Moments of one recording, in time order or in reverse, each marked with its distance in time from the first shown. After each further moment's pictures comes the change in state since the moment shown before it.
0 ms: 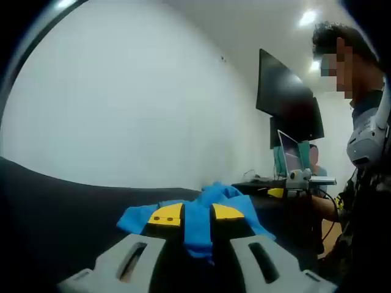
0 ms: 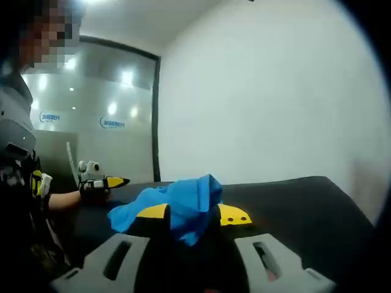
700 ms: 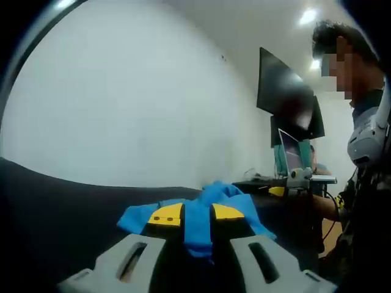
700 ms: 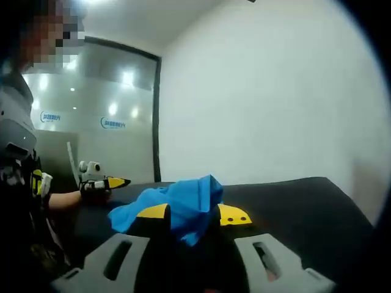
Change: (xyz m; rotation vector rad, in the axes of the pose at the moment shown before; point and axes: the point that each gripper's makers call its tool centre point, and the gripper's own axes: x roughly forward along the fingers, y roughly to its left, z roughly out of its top) left arm 0.000 0.000 -0.001 0.003 0.008 0.004; right arm 0.001 0.001 0.001 -0.003 -0.004 0.005
